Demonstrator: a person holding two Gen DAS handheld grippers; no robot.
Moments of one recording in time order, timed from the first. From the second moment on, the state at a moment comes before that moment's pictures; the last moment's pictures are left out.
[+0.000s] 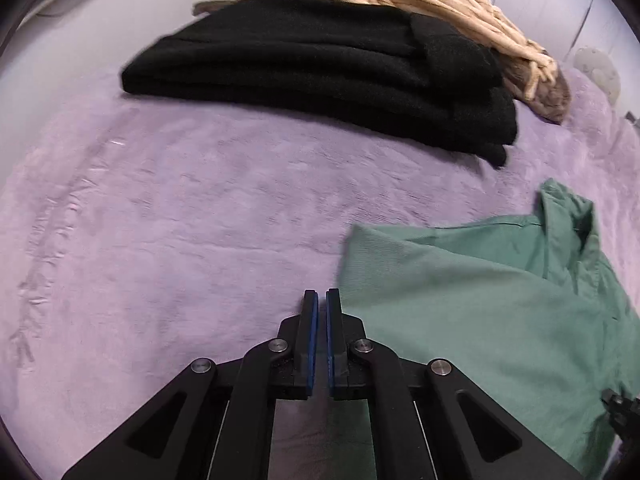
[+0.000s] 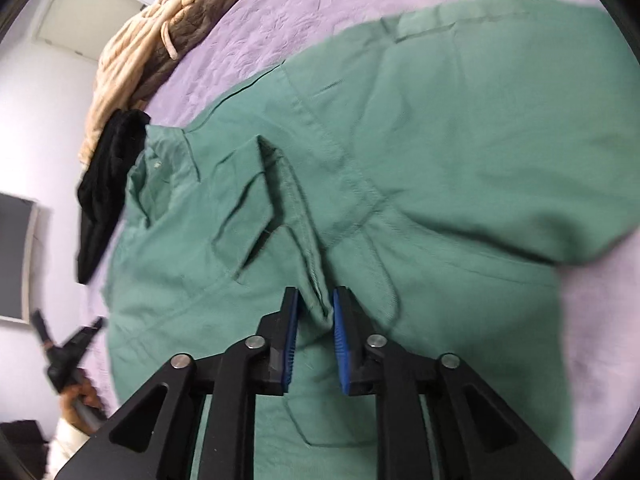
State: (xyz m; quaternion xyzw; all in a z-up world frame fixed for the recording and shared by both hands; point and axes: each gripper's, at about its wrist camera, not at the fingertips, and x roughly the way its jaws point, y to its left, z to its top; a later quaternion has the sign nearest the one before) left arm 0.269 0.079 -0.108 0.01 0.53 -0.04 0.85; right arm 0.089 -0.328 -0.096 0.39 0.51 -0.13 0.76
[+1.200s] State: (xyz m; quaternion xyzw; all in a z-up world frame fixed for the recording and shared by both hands) left arm 0.104 0.062 -0.074 0.07 0.57 -0.10 0.81; right arm -0.017 -0.297 -0.070 0.40 0.51 -0.10 0.75
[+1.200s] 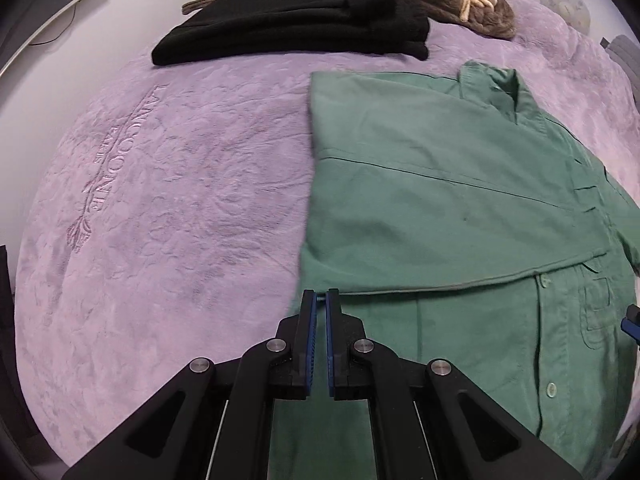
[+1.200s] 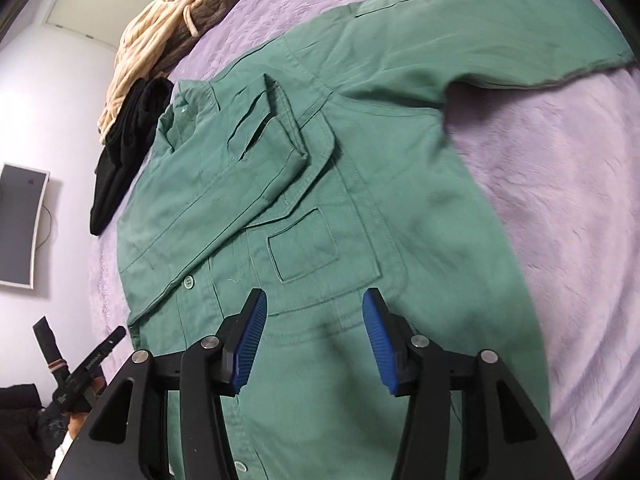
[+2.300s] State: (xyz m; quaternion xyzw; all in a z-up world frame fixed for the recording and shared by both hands) left arm 0.045 -0.192 -0.094 0.14 0.58 -0.17 0.78; right arm -0.089 -0.594 -0.131 0.59 0.31 -0.24 0.70
